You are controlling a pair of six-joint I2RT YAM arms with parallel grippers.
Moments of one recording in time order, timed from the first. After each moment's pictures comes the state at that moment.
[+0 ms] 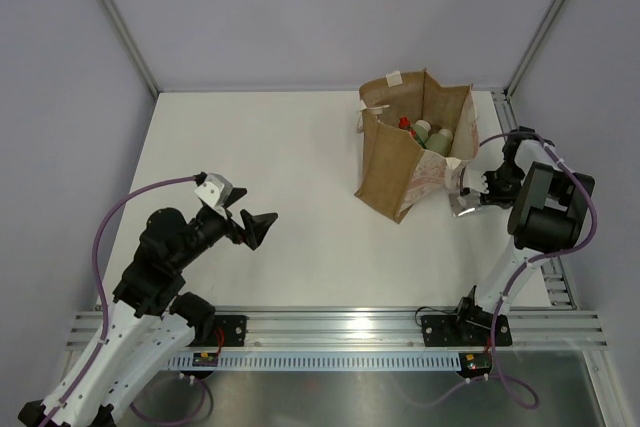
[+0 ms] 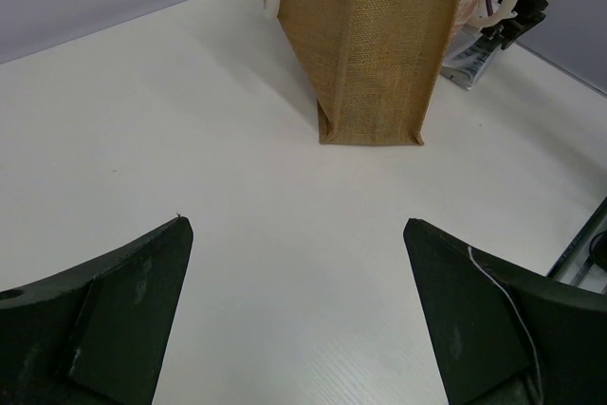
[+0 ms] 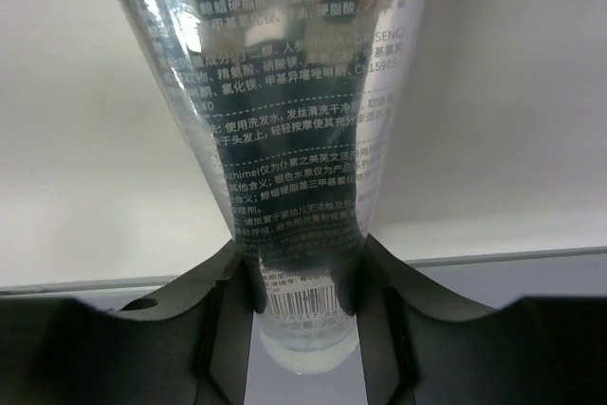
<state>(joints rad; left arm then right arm) -0.51 0.44 0.63 -0.30 0.24 -0.08 -0.34 1.92 1.33 -0.88 -0.01 -1.92</state>
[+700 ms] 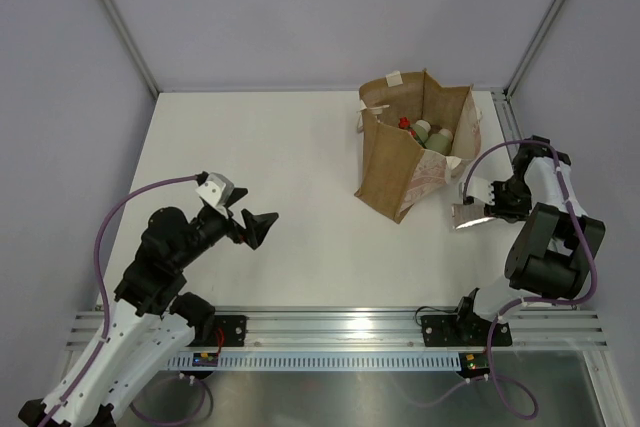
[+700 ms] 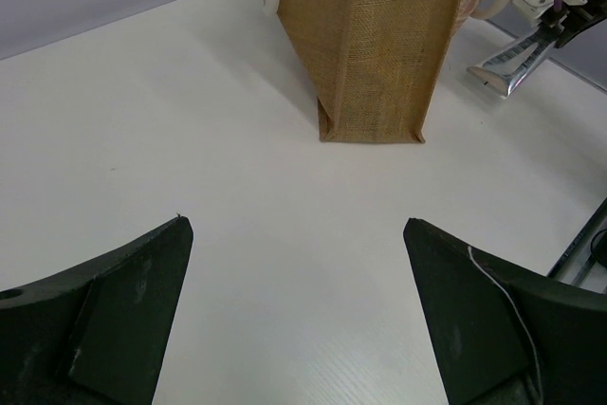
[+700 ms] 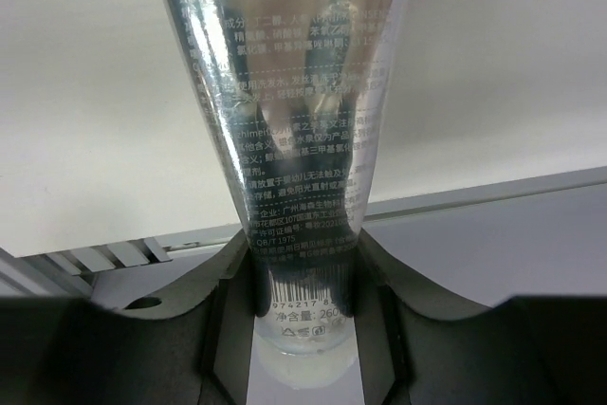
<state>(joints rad) -0.51 0.45 0.62 -0.29 0.24 -0.08 -0.37 1.57 1.13 -1.01 -0.05 -1.83</state>
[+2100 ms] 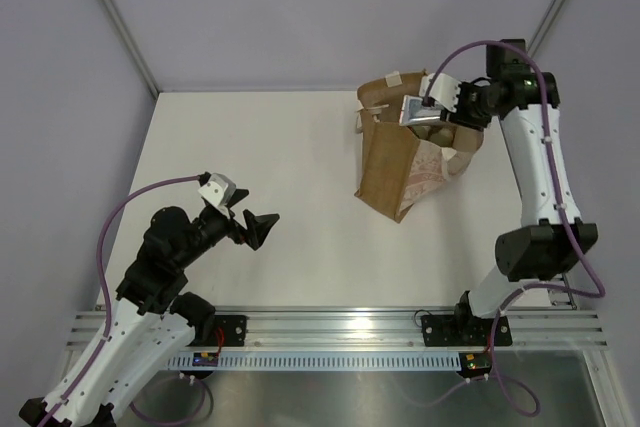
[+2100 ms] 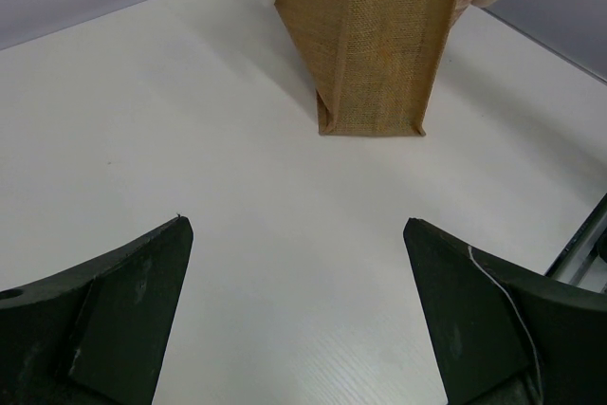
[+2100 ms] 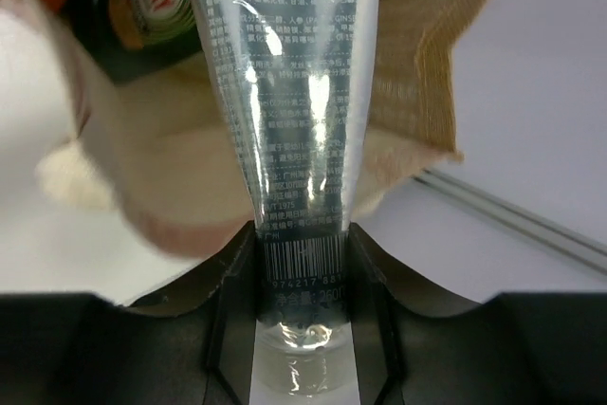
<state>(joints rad) -0.51 0.45 0.61 -0.29 0.24 -0.08 0.00 1.57 1.91 -1.25 -0.27 -1.40</state>
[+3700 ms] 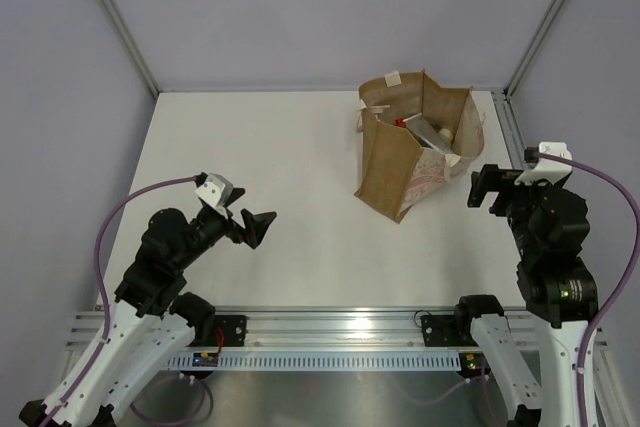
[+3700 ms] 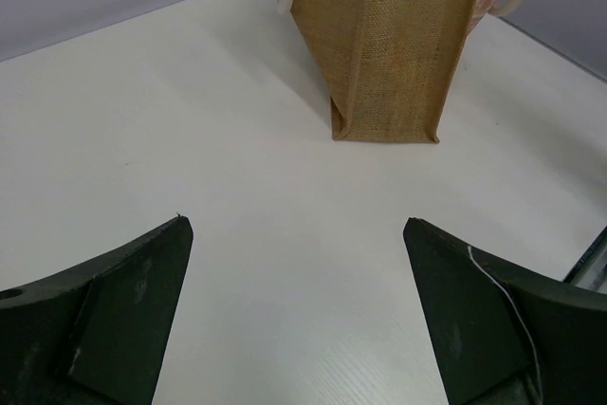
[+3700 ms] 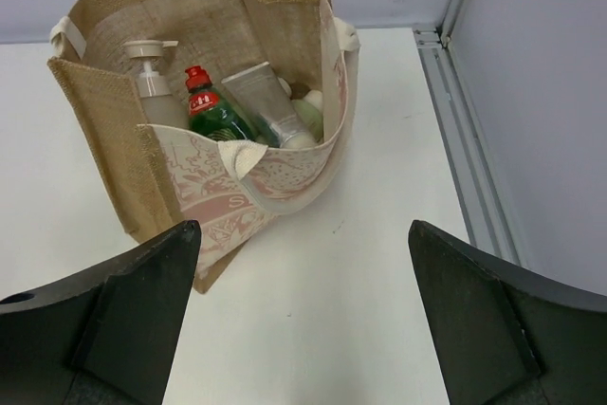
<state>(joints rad) -0.51 0.44 0.61 -0.29 0.20 -0.07 0.06 0.55 1.05 -0.68 0.09 0.03</state>
